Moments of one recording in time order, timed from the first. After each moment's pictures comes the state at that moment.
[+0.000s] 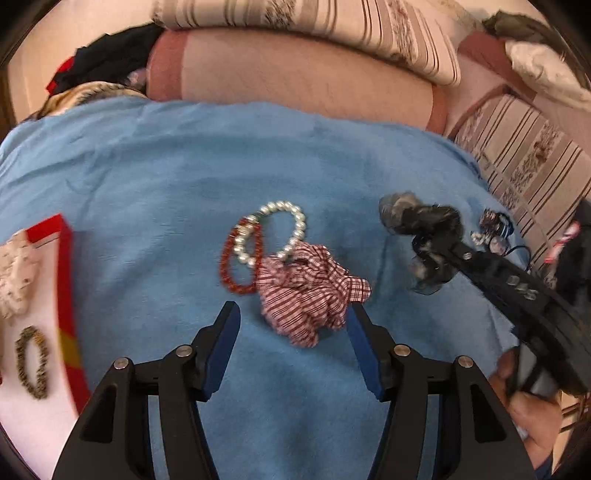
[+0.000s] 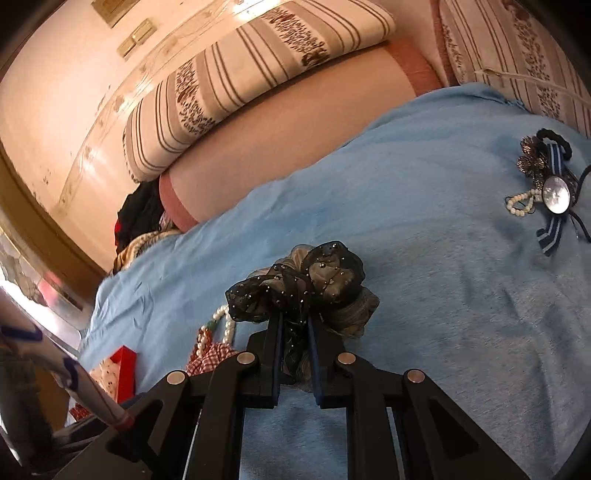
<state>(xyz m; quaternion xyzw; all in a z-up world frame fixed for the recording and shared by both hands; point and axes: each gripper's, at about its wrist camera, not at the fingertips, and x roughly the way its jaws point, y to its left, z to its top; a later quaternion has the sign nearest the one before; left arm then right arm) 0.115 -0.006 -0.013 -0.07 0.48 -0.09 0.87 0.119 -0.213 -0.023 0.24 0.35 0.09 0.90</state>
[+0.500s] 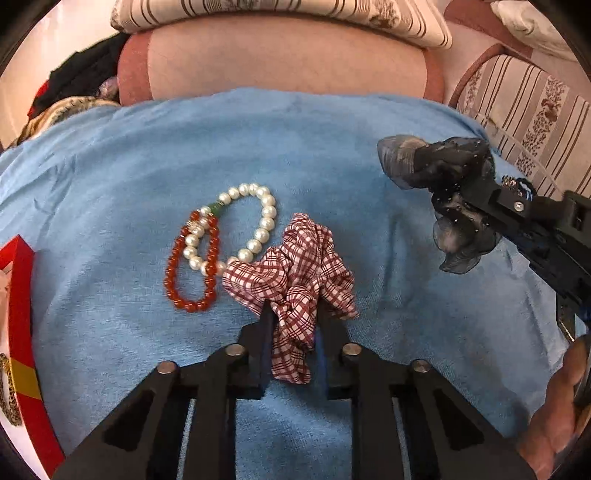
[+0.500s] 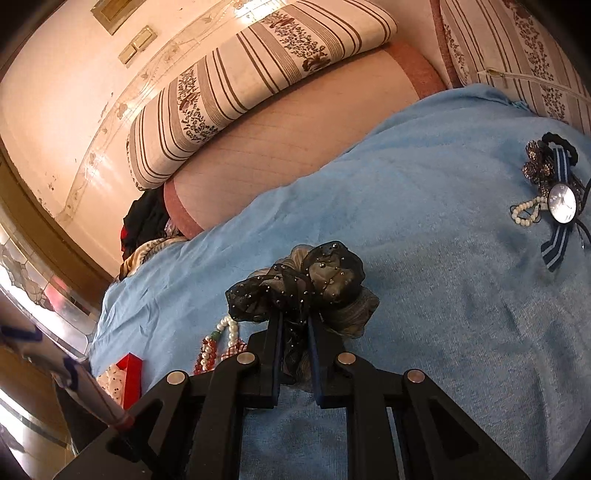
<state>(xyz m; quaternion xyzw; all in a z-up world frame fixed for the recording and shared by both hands) 0.130 -0.043 -0.055 -0.02 0.47 -0.08 0.88 0.125 -0.217 -0.018 0.24 0.34 0.10 0.90</state>
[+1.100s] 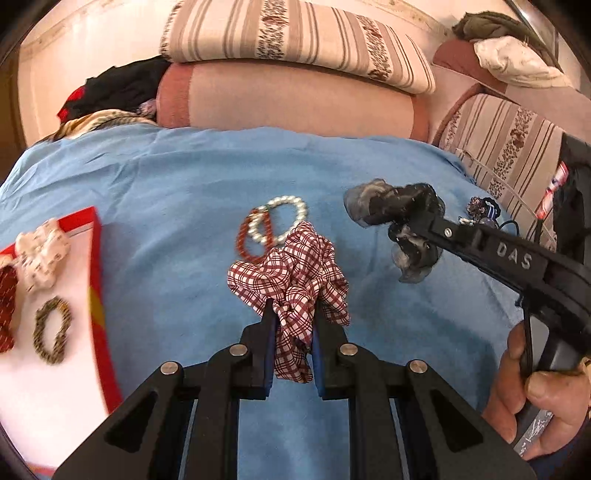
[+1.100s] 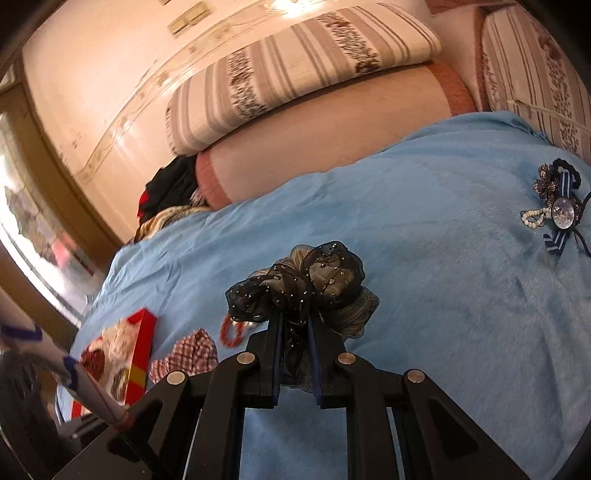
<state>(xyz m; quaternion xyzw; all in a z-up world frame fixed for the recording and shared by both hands) 0.036 0.014 -0.011 -0.05 0.41 -0.08 0.91 0.075 -0.167 -0.006 0.18 0.34 0.14 0.91</state>
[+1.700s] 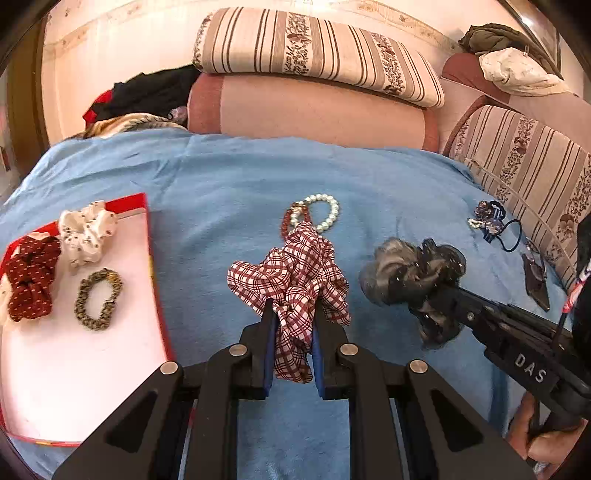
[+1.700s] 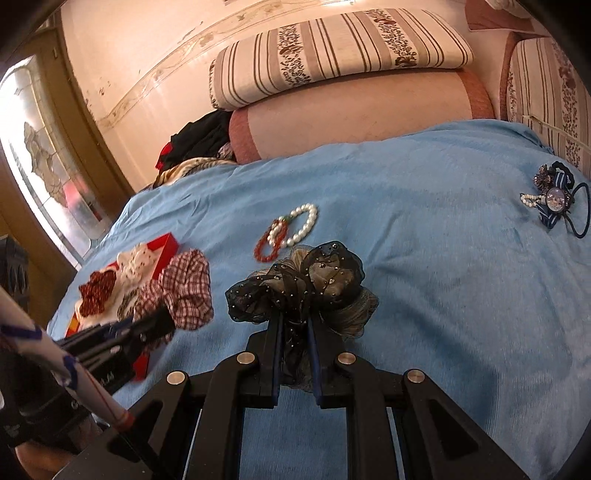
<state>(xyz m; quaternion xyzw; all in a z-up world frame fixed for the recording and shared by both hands) -0.008 0.046 -0.010 -0.04 0.38 -0.05 0.92 0.001 -0.125 -0.020 0.10 0.36 0.16 0.91</state>
